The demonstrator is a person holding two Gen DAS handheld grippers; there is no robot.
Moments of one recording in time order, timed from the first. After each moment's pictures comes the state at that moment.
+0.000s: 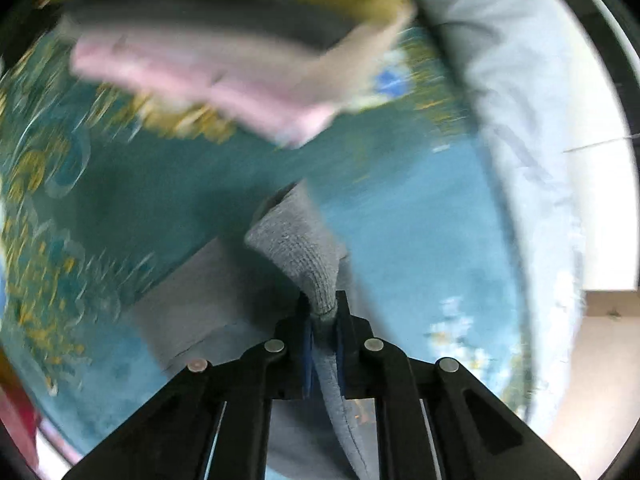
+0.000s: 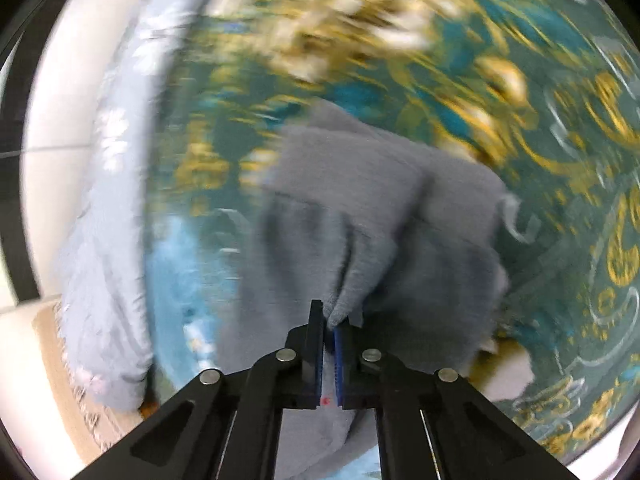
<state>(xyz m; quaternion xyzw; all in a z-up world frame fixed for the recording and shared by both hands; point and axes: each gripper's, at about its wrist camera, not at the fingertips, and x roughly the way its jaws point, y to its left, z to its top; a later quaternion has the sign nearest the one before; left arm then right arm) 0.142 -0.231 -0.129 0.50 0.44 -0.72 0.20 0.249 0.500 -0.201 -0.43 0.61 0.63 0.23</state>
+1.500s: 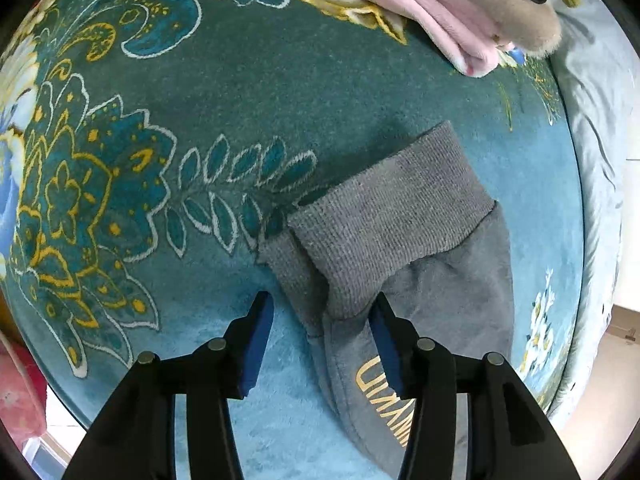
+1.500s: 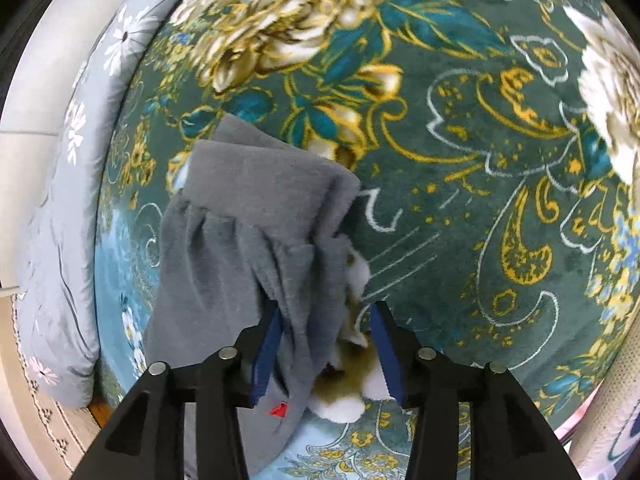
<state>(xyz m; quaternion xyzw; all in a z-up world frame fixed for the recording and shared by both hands) 0.207 -0.260 -0.253 0.58 0.46 -0.61 0.28 0.315 0.498 -0.237 -0.49 0.55 0.60 0.31</state>
